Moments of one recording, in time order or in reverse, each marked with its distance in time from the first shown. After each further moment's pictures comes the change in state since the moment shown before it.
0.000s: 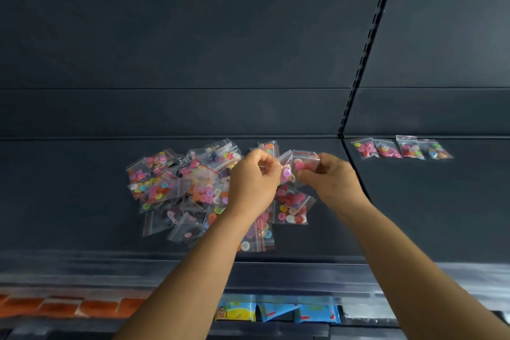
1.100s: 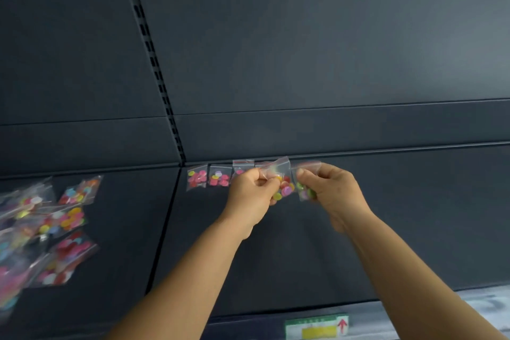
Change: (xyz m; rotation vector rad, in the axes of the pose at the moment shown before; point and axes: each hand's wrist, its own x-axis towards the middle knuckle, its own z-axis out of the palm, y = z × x) left_hand 0.009 0.190 0.321 -0.409 -0.242 -0.343; right_hand 0.071 0.116 -0.340 0.262 0.094 0.133
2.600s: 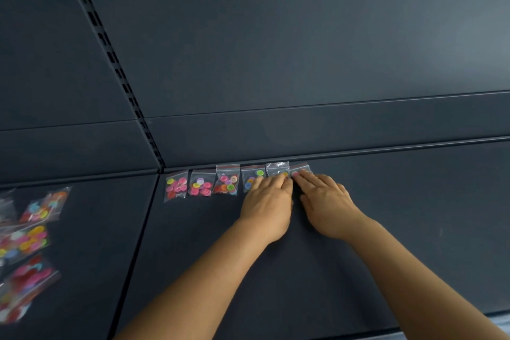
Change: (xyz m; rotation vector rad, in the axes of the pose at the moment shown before) left_hand 0.047 -0.024 0.054 1.249 -0.234 0.523; right_hand 0.053 0.043 -0.030 -1.218 -0.250 -0.337
